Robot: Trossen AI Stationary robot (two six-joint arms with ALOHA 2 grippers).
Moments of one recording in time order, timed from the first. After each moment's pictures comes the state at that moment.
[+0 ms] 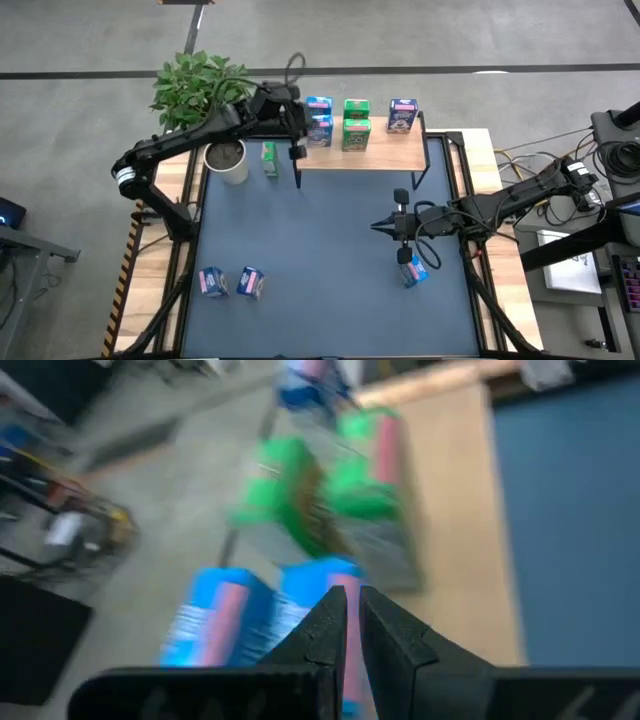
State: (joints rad) left arm 0.47 1.57 1.54 -0.50 0.02 0.53; right arm 0.30 1.02 0.64 -0.07 0.34 -0.12
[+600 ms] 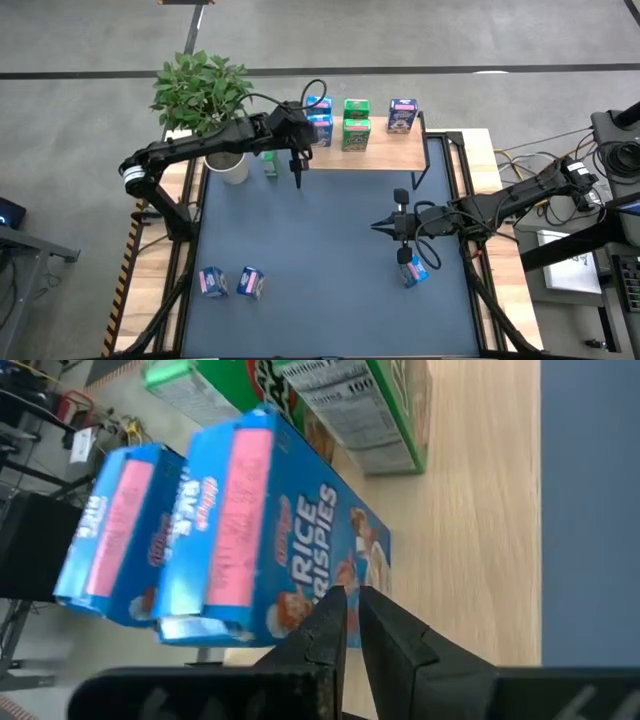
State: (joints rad) left arm 0.40 1.62 1.49 -0.58 -0.25 0.52; right arm 0.30 1.02 0.64 -0.07 0.34 -0.12
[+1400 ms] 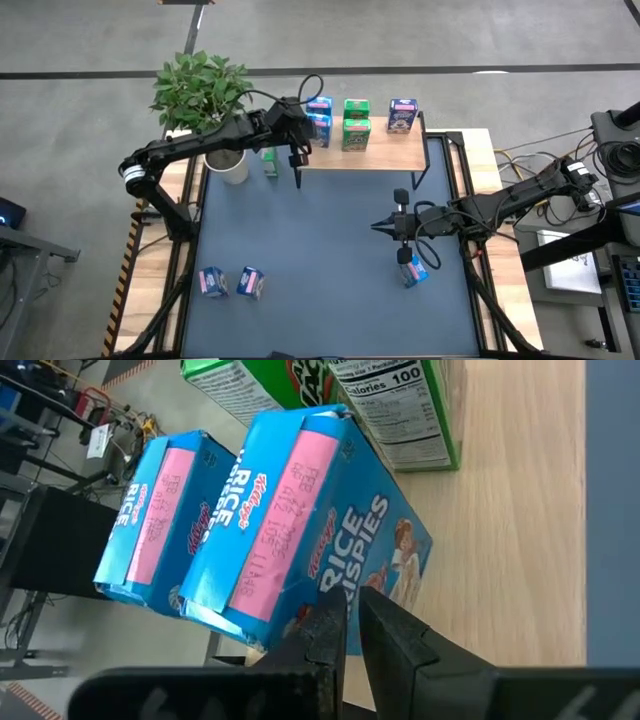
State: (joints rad) left arm 0.43 1.62 1.49 -0.57 -0.25 0.53; right arm 0.30 1.02 0.63 -0.07 0.34 -0.11
